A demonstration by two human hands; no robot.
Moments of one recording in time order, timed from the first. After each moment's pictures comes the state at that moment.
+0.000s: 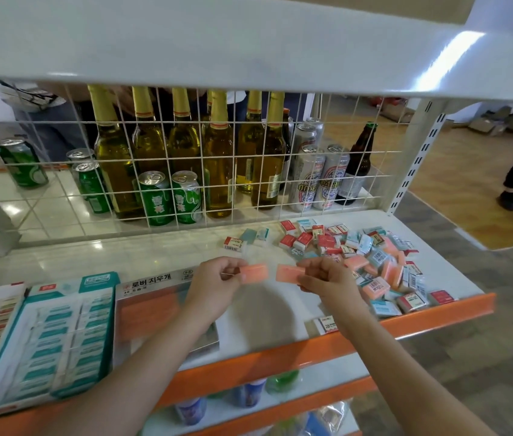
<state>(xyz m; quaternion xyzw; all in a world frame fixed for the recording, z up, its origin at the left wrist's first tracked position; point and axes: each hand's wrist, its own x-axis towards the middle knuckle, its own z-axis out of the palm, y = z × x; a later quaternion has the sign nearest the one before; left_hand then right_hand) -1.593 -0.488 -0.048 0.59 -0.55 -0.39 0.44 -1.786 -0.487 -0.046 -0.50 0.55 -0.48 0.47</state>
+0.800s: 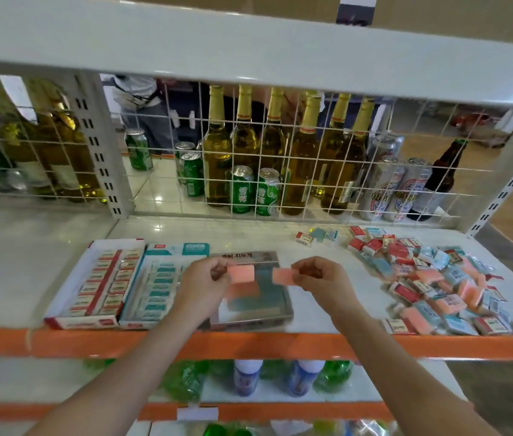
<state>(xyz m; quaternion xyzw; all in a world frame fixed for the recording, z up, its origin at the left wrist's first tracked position) -1.485 -0.409 -0.045 0.69 -0.53 -0.25 0.42 -1.675 -0.460 -0.036 -0.60 0.53 -0.37 0.47</state>
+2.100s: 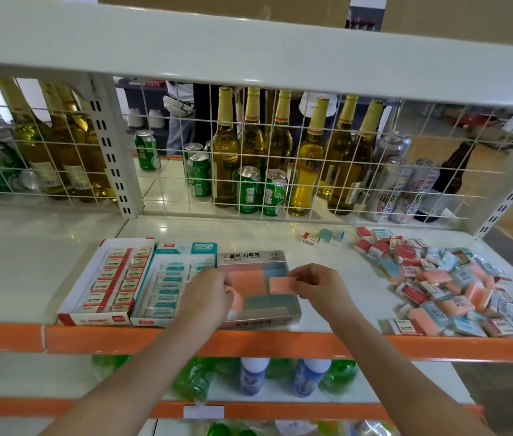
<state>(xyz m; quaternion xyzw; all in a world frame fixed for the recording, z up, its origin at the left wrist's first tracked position) -1.479 -0.402 -0.056 0.77 -0.57 -0.12 0.24 -1.663 -0.452 -0.042 -0.63 0.54 -0.32 0.45</state>
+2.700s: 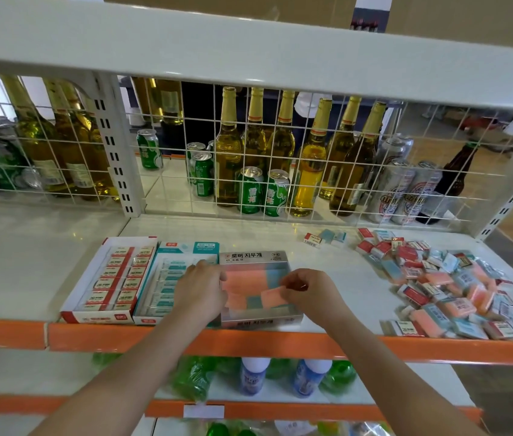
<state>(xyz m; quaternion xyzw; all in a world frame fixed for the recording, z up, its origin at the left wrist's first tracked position) -1.466 -0.407 -0.055 0.79 -0.58 -0.07 0.17 -1.652 -0.448 -0.045 -0.71 0.53 -0.26 0.38</state>
